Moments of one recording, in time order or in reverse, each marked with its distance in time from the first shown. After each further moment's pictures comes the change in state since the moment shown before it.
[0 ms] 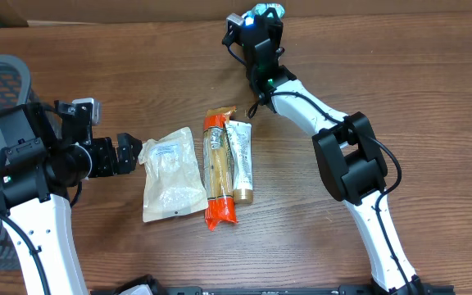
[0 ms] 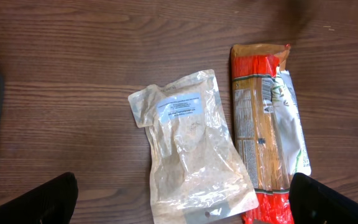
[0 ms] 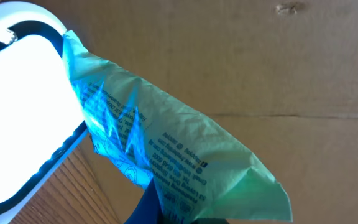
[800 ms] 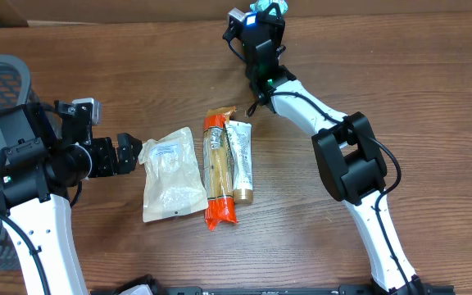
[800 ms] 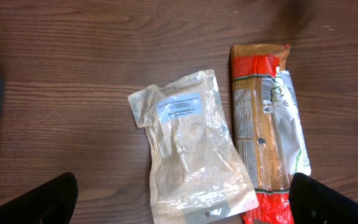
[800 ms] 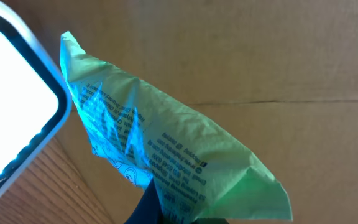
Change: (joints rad) left arm 0.000 0.000 0.000 0.000 0.000 0.000; right arm 0.006 0.002 0.000 0.068 0.050 -0.013
